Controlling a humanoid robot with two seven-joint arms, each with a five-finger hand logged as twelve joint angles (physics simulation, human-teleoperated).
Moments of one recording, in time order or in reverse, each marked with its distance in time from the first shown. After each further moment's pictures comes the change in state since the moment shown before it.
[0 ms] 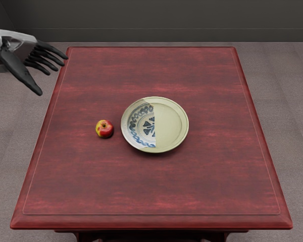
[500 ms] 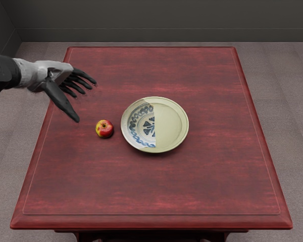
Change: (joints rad) left arm -0.026 -0.031 0.061 -0.446 0.002 0.545 0.155; right arm 0.040 0.000 0.003 -0.005 0.002 0.000 0.006
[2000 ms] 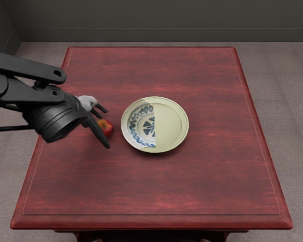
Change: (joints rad) left arm -0.209 -0.500 0.360 -0.073 -0.358 0.677 0.132; right arm 0.017 0.000 0.002 -0.005 0.008 -0.001 0.003
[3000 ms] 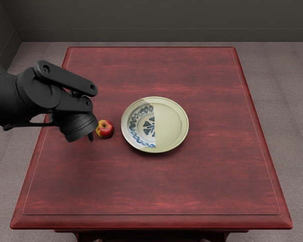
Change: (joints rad) left arm -0.035 -0.304 0.288 0.244 -0.027 0.000 0.000; right arm 0.000 0.000 0.000 0.000 0.000 -0.005 0.000
